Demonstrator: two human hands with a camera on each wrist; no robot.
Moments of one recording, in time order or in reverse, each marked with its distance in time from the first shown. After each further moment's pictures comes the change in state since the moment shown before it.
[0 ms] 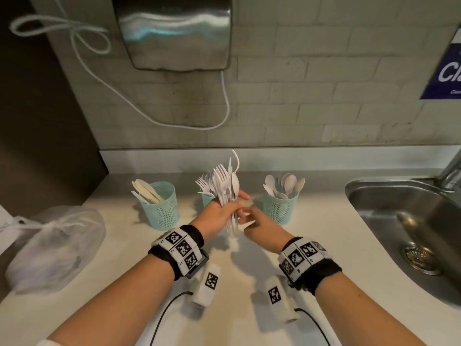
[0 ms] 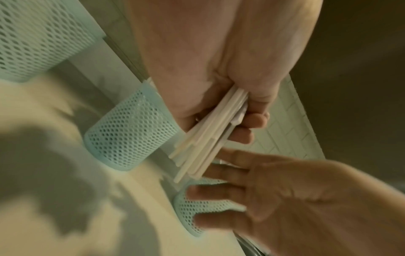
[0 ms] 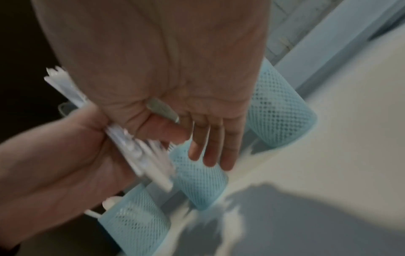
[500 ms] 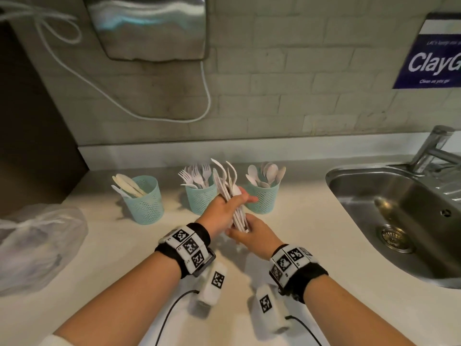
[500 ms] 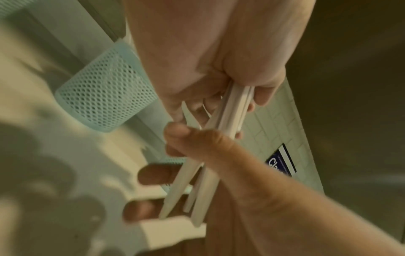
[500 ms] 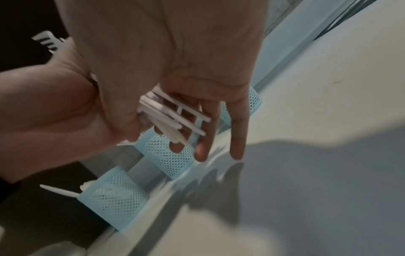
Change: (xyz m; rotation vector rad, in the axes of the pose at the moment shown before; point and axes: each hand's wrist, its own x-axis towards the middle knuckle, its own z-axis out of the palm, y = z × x) left_hand -0.004 0.001 0.044 -0.021 -0.048 -0.104; right_hand -0.045 0.016 0.008 0.023 0.103 0.070
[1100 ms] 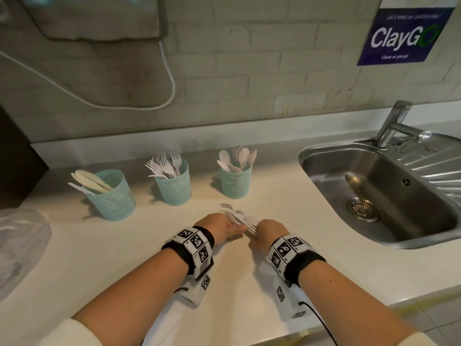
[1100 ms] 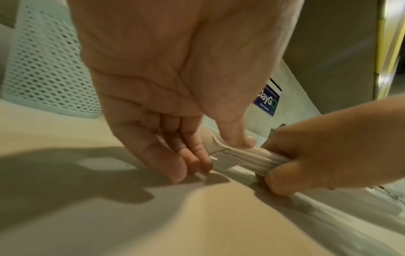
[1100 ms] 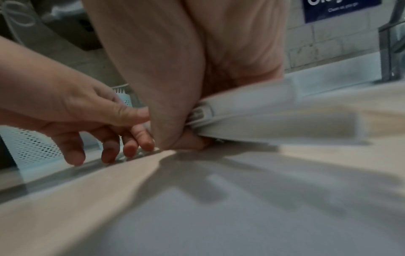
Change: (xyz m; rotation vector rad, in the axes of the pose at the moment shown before) left_hand 0.006 -0.043 0.049 0.921 -0.249 -0.235; right_hand -0.028 0.048 -0.038 -0.748 0.002 0.461
